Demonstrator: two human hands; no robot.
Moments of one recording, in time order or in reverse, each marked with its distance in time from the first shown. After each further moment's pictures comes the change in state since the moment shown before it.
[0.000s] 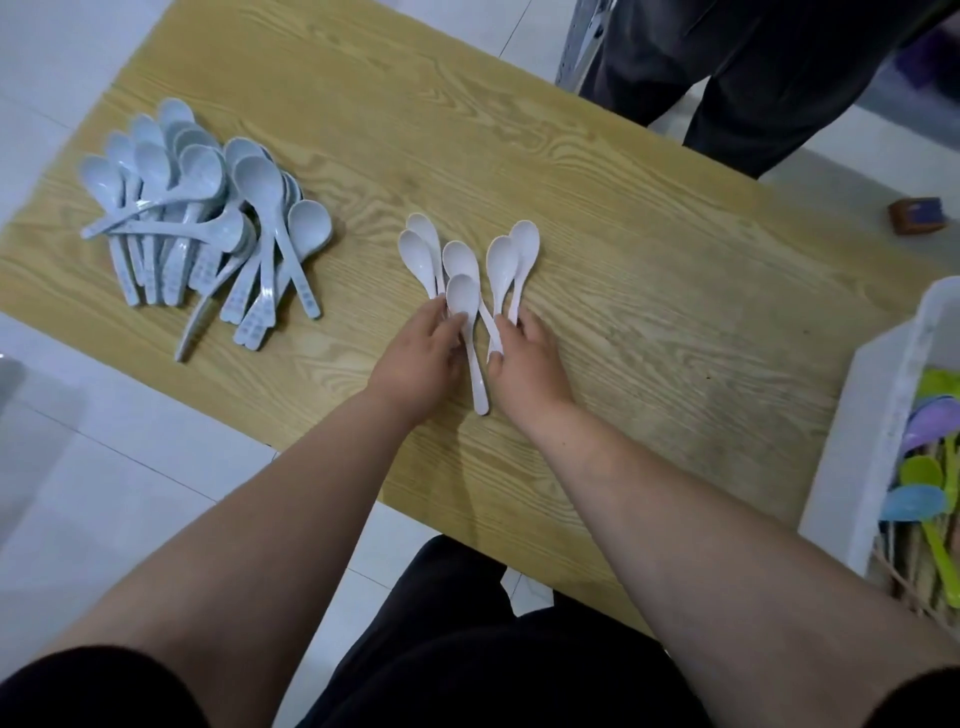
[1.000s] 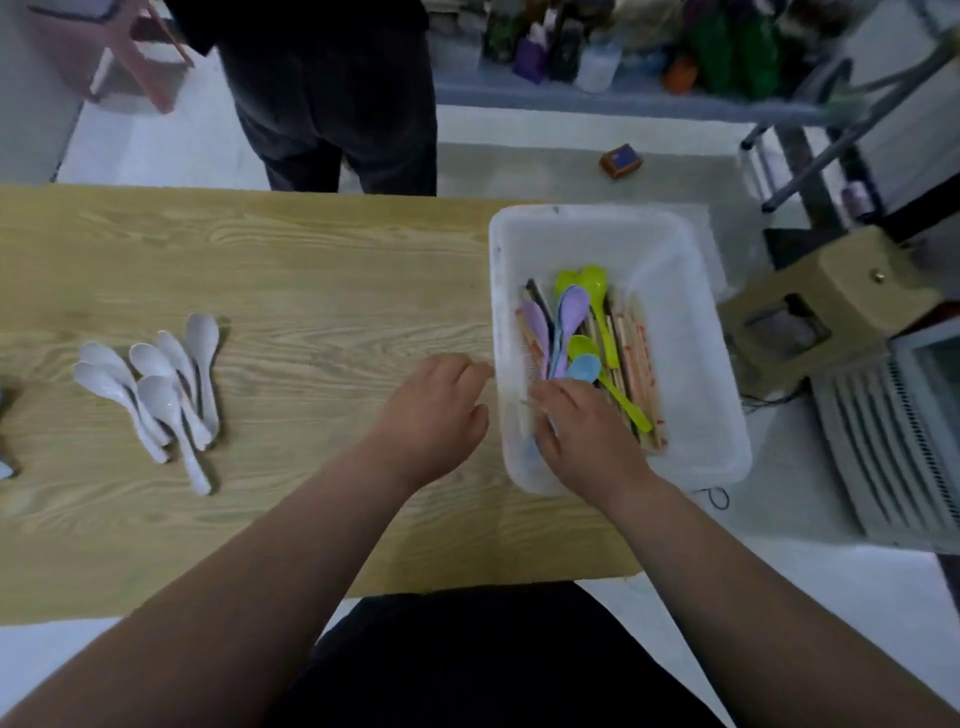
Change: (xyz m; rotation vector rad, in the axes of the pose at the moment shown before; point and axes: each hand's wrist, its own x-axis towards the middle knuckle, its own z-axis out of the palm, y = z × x) left_hand -0.030 0.343 0.075 0.167 -0.141 0.708; right_hand -0.248 0.299 -0.140 -0.106 0.455 0.019
